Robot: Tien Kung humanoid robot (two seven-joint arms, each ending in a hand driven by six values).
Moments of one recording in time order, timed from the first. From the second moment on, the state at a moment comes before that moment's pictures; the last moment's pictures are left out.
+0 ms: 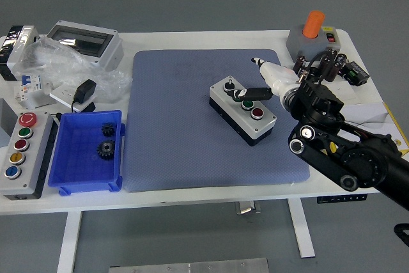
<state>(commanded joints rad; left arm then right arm) -0.05 0.26 -0.34 -0.26 0.10 0.14 0.02 0.71 -0.29 0.65 1.25 -1.70 -0.04 -0.65</state>
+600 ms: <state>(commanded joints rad) -0.06 0.26 -0.35 -0.26 0.13 0.12 0.02 0.77 -0.23 0.53 1.15 -1.65 -0.05 -0.65</state>
